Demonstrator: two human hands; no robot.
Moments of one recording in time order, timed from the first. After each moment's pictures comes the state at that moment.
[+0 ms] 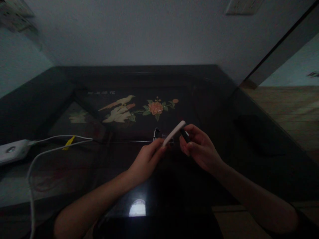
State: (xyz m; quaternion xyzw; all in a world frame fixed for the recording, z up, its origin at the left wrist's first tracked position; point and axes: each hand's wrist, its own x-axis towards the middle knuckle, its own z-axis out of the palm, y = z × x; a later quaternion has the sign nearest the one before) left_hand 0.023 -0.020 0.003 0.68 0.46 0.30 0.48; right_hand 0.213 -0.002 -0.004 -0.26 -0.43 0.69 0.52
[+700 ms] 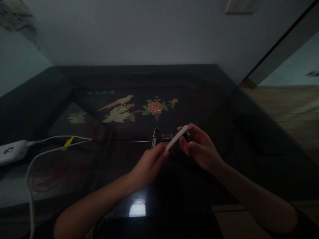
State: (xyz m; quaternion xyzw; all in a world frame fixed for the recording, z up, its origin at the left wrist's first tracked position) left_hand 0.025 -0.027 -0.002 0.69 0.43 0.29 0.51; right_hand 0.212 -0.002 0.001 -0.30 -0.43 0.68 0.51
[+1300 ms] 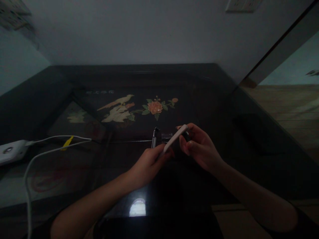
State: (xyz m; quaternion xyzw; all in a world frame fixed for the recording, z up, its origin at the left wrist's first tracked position) left_hand 0.023 -0.023 0.001 0.71 0.43 0.24 0.51; right_hand 0.213 -0.003 -0.001 -0.30 -0.43 0.68 0.51
